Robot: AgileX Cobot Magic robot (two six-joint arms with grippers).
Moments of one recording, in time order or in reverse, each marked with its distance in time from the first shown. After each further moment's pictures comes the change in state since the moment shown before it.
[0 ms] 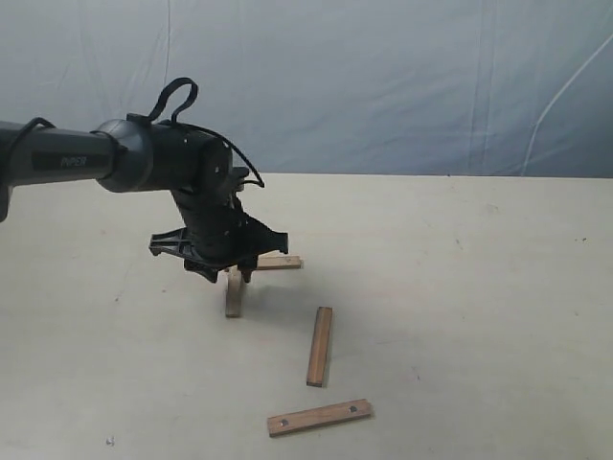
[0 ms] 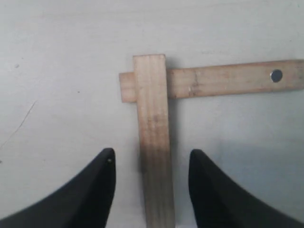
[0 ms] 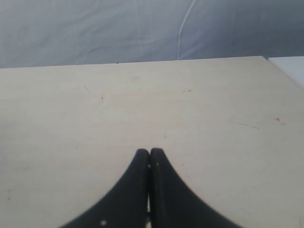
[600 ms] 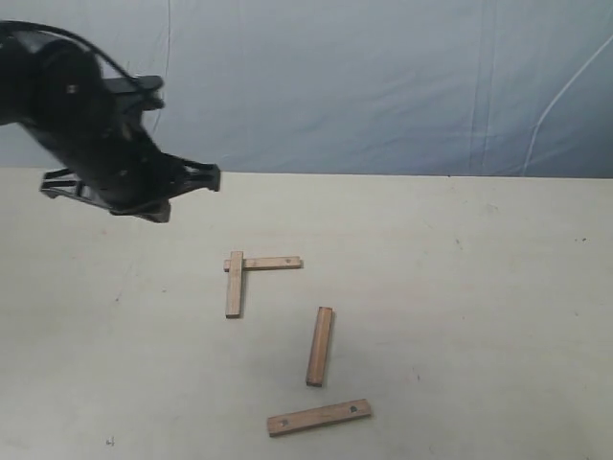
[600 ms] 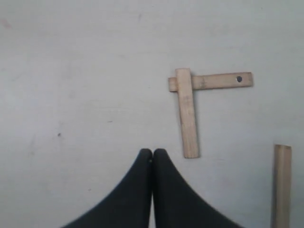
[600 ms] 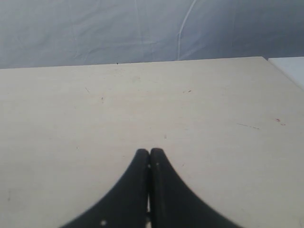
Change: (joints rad) left arm 0.085 -0.554 0.364 0.025 -0.088 0.058; right arm 0.000 0.000 0.000 0.001 -0.001 0.000
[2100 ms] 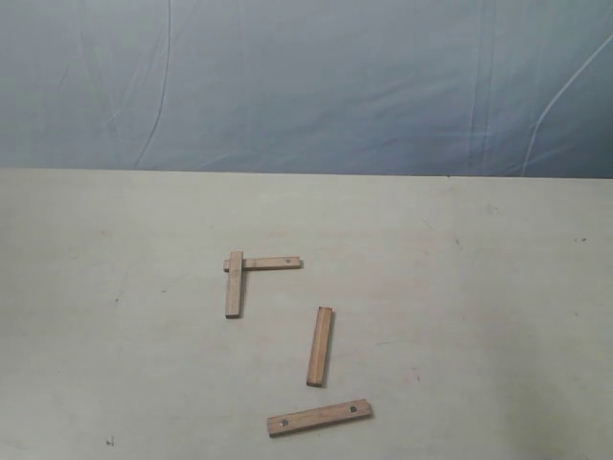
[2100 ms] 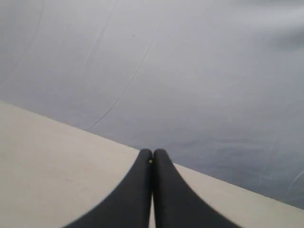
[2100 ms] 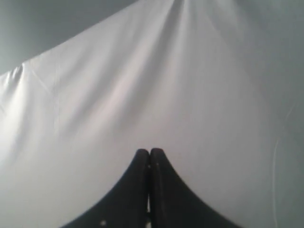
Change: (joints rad) left arm 0.294 -1.610 1.241 -0.289 -0.745 0.203; right arm 0.000 0.739 -0.340 -0.089 -1.084 0.550
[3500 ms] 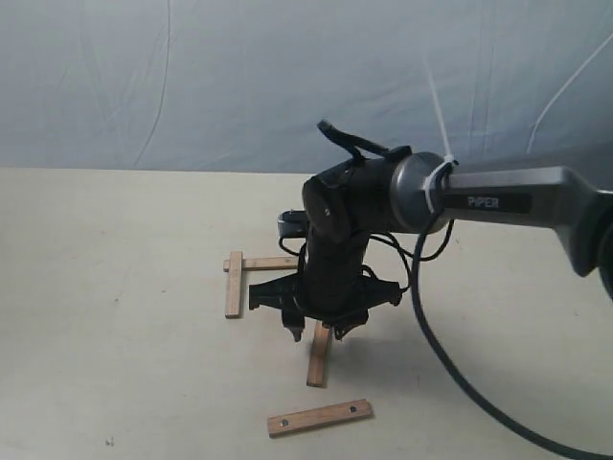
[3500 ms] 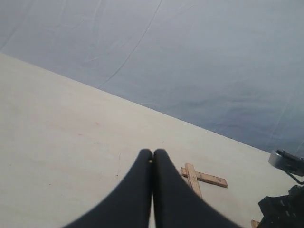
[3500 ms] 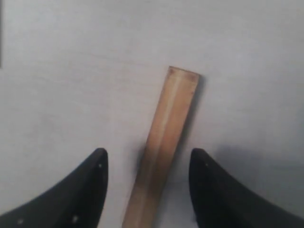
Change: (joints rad) left arm 0.005 0.000 0.002 -0.002 0.159 0.008; right arm 0.764 1.441 -1.217 0.008 1.607 0.063
